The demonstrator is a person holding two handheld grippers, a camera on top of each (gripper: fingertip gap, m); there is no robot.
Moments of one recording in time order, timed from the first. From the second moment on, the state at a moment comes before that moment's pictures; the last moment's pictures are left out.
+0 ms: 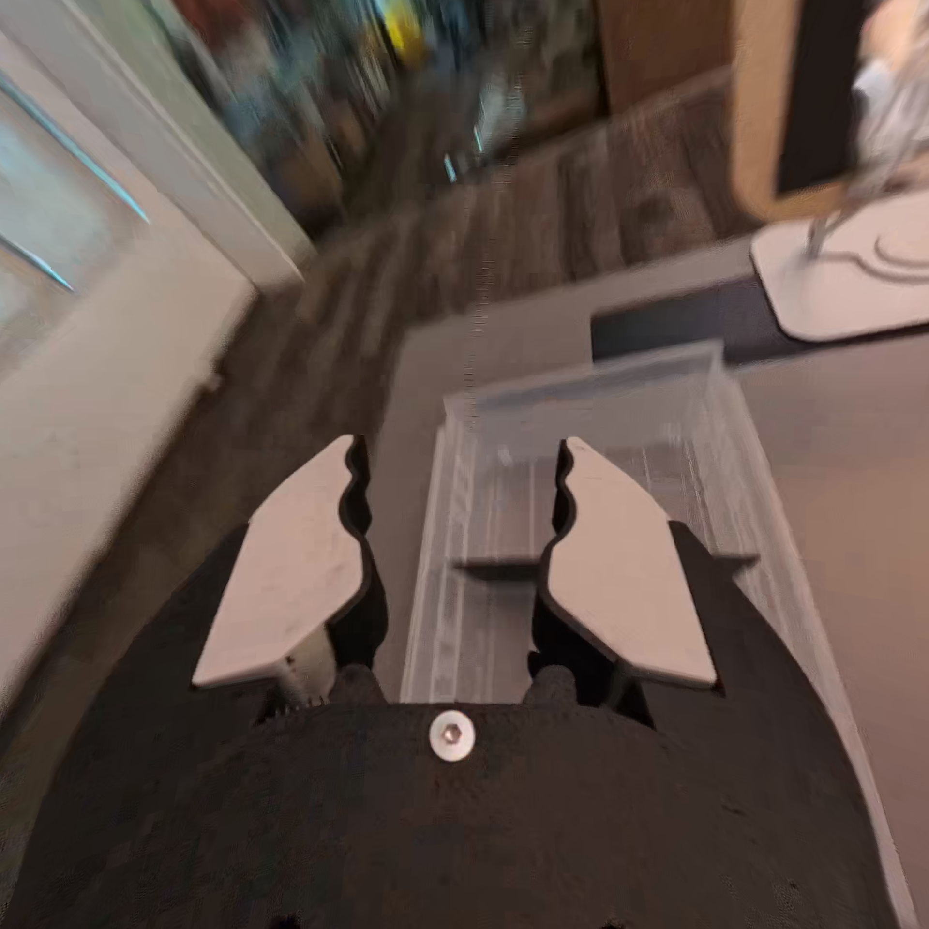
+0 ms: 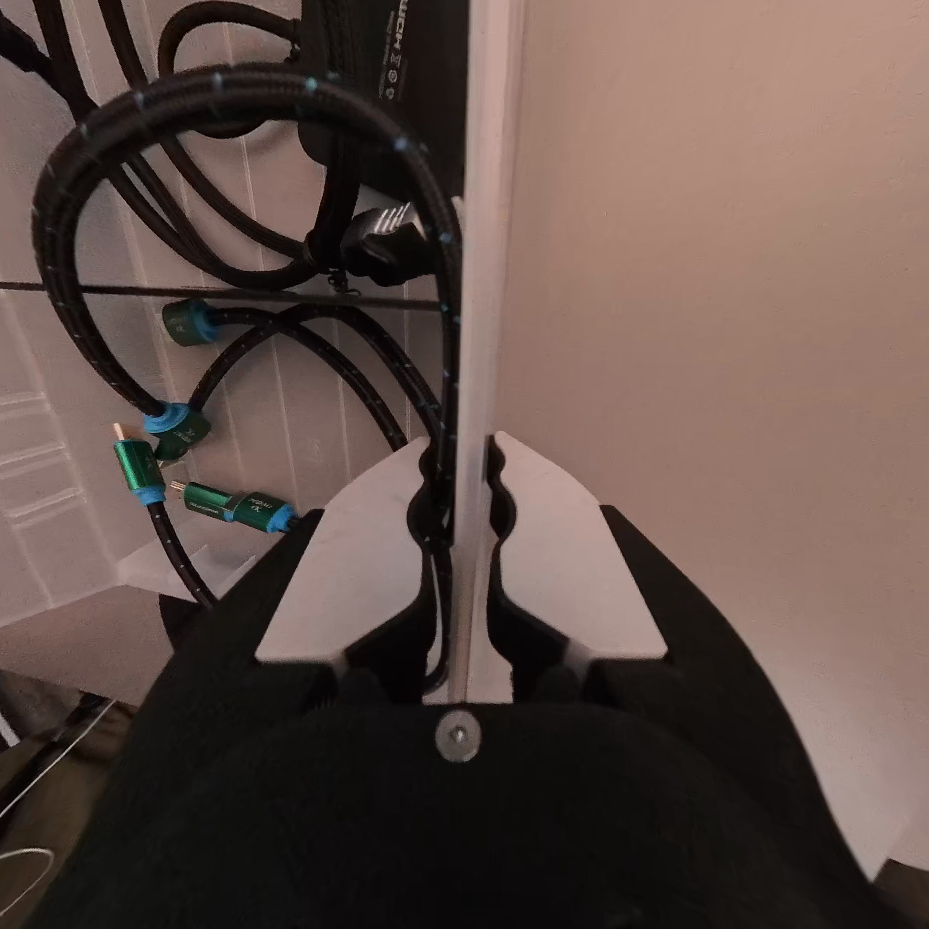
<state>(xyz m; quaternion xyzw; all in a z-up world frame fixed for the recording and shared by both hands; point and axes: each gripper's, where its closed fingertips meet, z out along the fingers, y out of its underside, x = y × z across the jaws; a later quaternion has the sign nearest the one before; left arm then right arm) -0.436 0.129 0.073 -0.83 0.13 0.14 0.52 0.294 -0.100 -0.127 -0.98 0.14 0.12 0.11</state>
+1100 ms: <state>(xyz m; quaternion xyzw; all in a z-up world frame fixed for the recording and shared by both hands) -0.394 0.030 -0.127 -0.96 0.29 -0.03 -0.06 0.110 -0.032 -0.125 -0.99 -0.06 0.12 0.01</state>
